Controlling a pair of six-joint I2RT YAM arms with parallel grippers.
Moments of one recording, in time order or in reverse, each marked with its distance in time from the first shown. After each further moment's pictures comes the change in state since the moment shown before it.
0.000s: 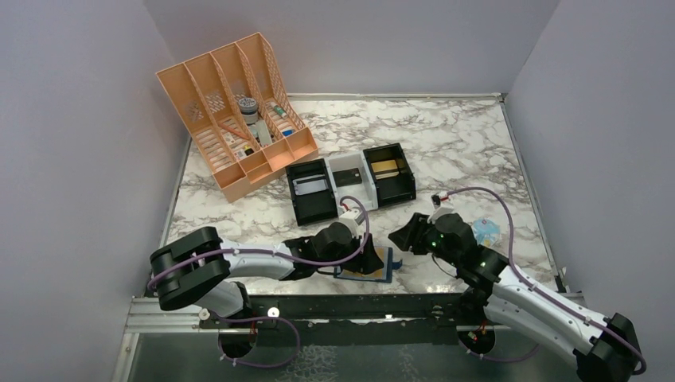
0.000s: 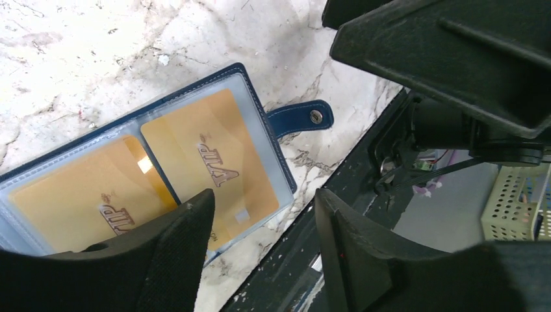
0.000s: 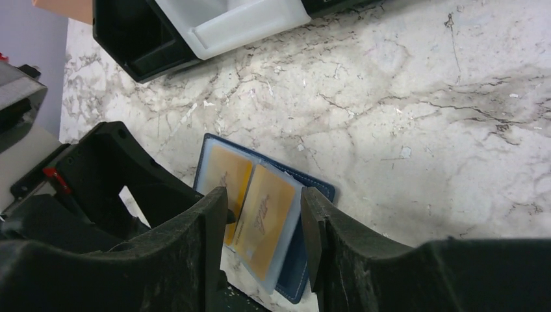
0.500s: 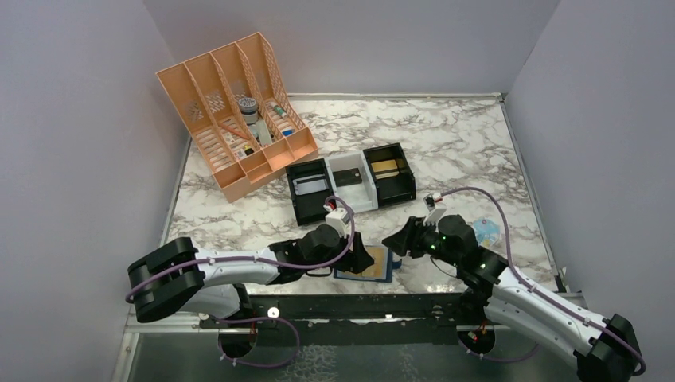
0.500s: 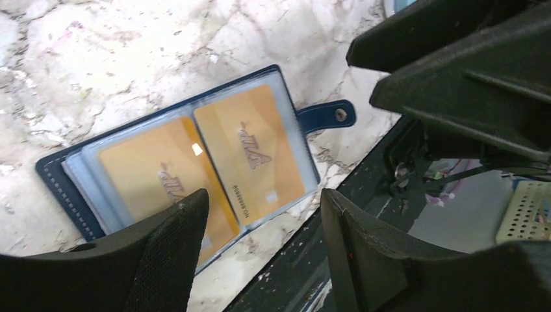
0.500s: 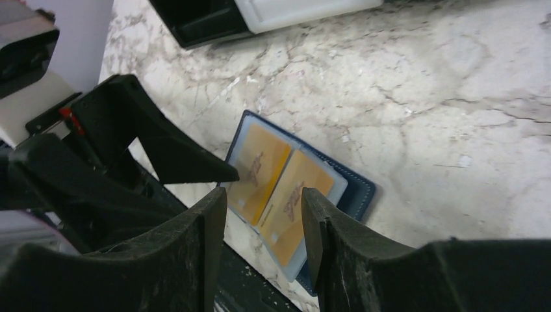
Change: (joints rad) left arm 0.002 -0.165 -0.075 -0.061 -0.078 0.016; right arm 0.000 -0.037 -0.024 0.041 -0.126 -0.044
